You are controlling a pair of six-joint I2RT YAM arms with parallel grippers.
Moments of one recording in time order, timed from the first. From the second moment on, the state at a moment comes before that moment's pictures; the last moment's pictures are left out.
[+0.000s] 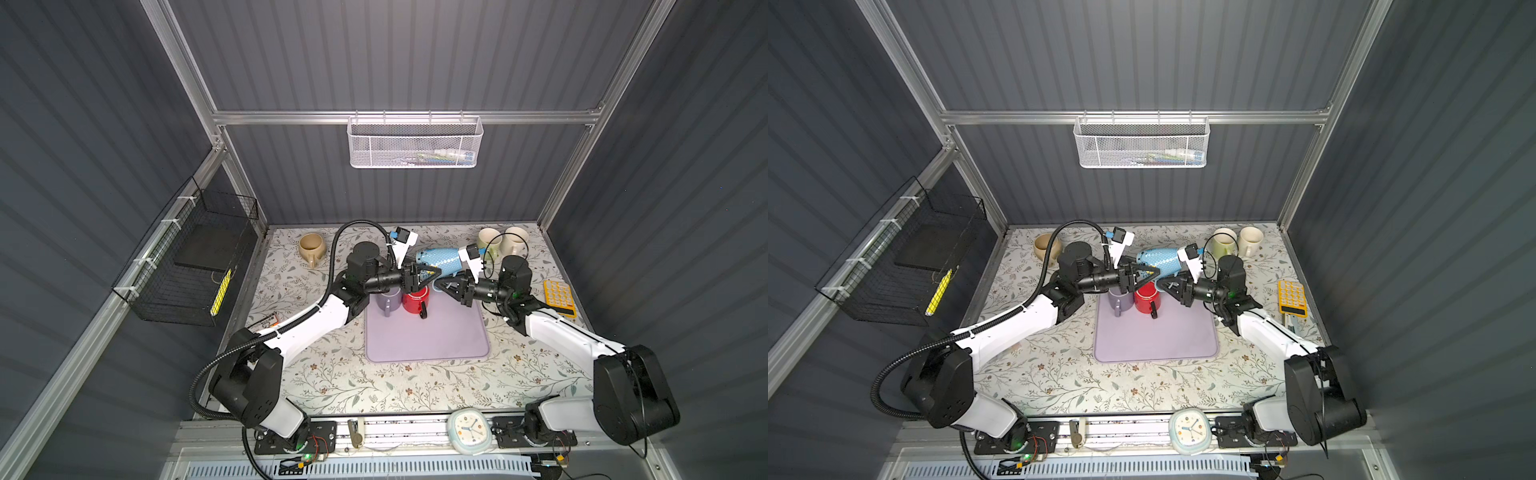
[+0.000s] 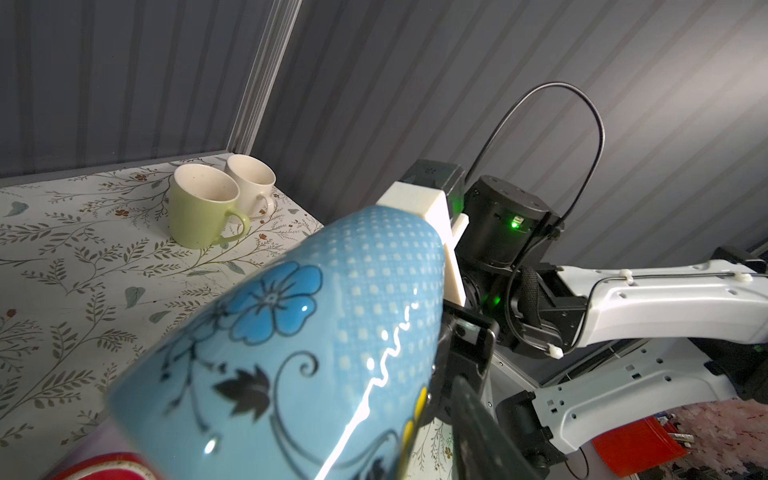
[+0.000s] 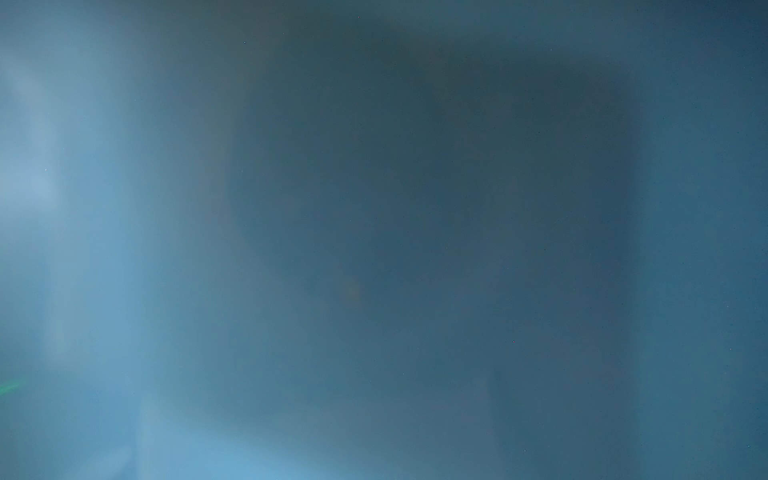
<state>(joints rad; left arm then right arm) -0.65 1.53 1.08 0.36 0.72 -0.48 0.30 1.37 0.73 0.44 -1.00 0.31</state>
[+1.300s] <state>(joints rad) -0.66 1.52 1.06 0.42 0.67 -0.48 0.32 1.53 0.73 0.77 -1.09 0.55</state>
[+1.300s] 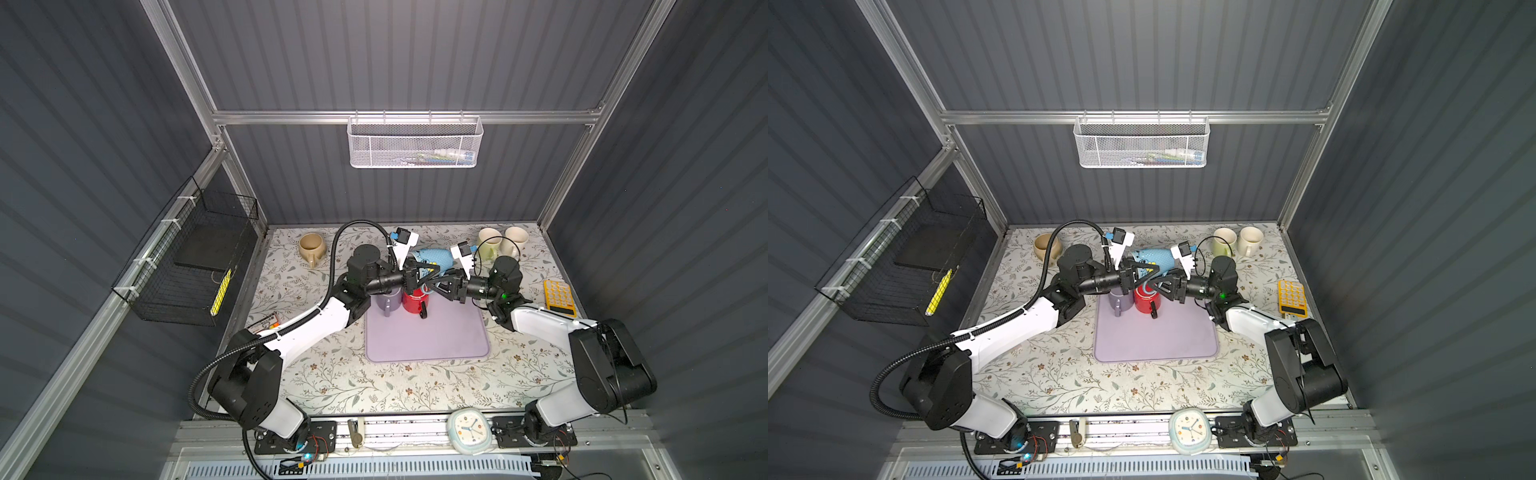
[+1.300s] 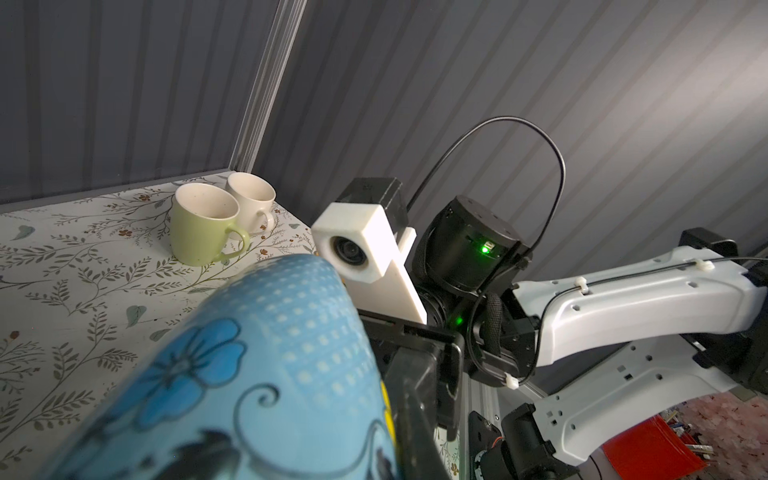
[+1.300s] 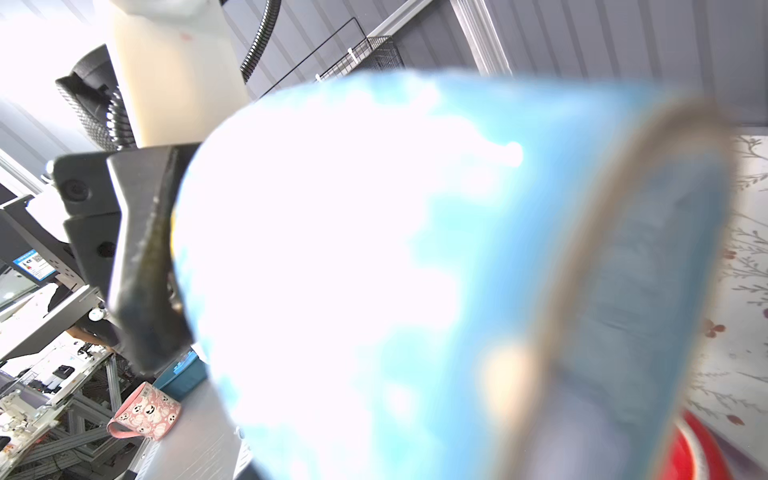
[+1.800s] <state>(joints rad) -0.62 1.44 1.04 0.25 0.57 -0.43 0.32 1.53 0.73 0.74 -1.06 0.51</state>
